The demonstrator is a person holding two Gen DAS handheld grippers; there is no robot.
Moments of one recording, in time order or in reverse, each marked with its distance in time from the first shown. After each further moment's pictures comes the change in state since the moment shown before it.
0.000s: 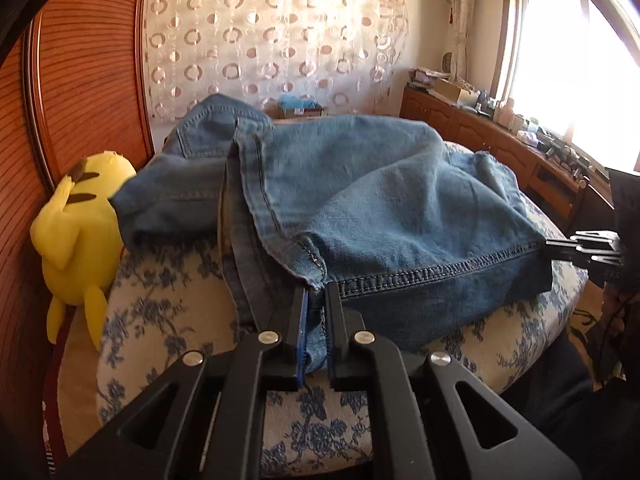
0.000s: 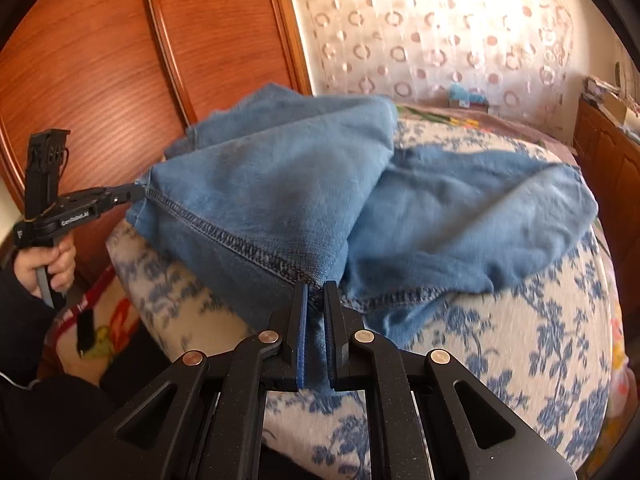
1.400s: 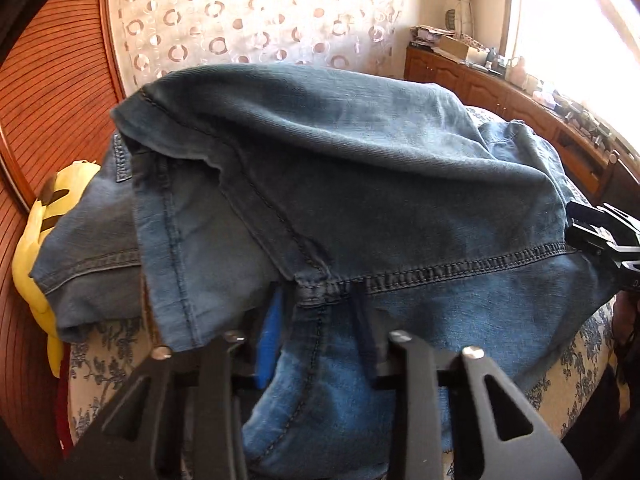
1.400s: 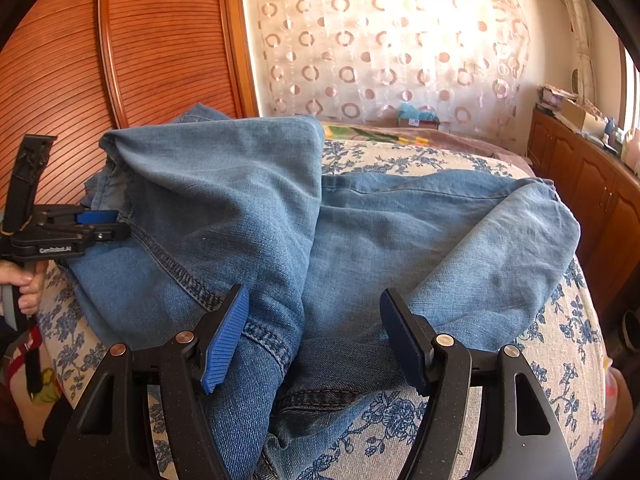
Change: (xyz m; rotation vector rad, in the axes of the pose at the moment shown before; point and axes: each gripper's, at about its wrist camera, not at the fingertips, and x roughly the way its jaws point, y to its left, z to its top) left arm 0.103 -0.012 0.055 0.081 0.132 0.032; right arm 0.046 -0.044 0.030 0.049 -0.105 -0.169
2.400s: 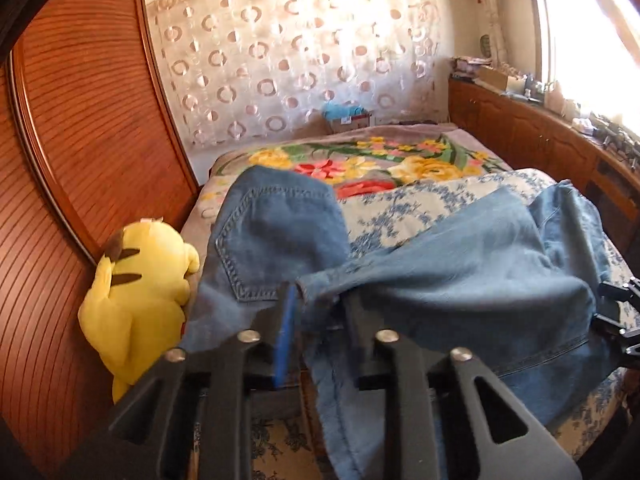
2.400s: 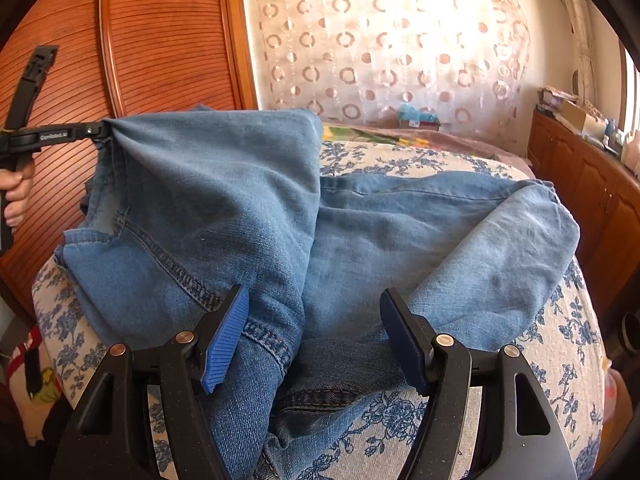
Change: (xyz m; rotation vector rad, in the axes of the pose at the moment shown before) left arm -0.047 0.051 0.067 -0.007 -0.116 0.201; right arm 0.000 0.000 -0.001 -0.002 0.000 0.000
